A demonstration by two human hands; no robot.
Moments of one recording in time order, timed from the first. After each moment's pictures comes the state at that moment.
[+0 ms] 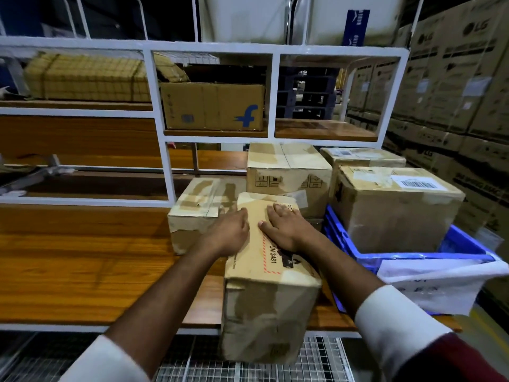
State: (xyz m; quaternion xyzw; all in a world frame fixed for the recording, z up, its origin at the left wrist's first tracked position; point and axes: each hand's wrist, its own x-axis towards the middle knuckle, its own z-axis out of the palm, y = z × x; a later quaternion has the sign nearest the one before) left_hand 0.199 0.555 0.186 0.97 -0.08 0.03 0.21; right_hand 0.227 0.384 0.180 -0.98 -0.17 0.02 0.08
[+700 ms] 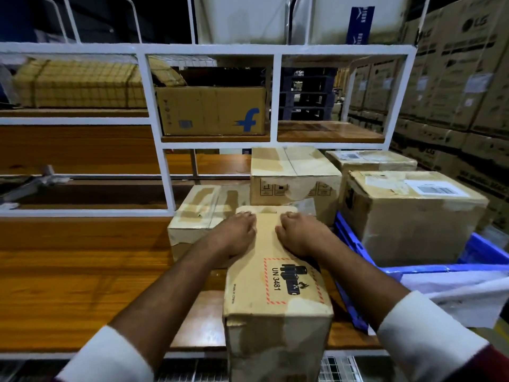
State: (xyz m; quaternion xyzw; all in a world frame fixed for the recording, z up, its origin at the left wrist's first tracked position) left_hand 0.242 0.567 0.191 0.98 -0.15 0.02 0.15; right_hand 0.254 0.387 0.186 -0.99 -0.11 -0.03 0.03
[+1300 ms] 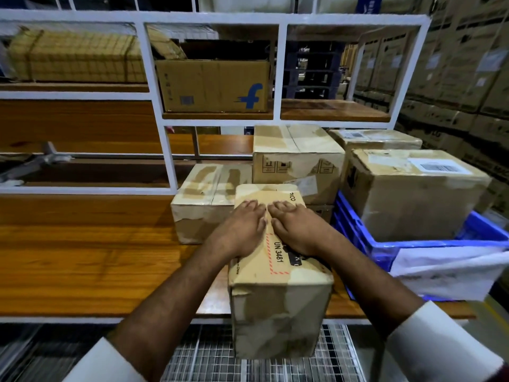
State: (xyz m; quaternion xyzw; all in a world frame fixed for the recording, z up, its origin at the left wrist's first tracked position) left_hand 0.194 0.553 0.177 0.98 -0.15 0.02 0.12; right_hand 0.203 0.391 0.181 -0.97 -0.23 -0.02 0.02
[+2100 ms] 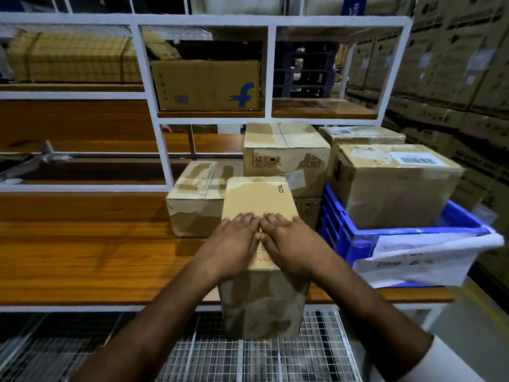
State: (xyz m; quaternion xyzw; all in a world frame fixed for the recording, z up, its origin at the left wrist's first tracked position) left_hand 0.121 0.547 0.176 0.98 -0.19 0.03 0.06; right_hand 0.130 0.385 0.175 -0.97 -0.24 -0.04 0.04
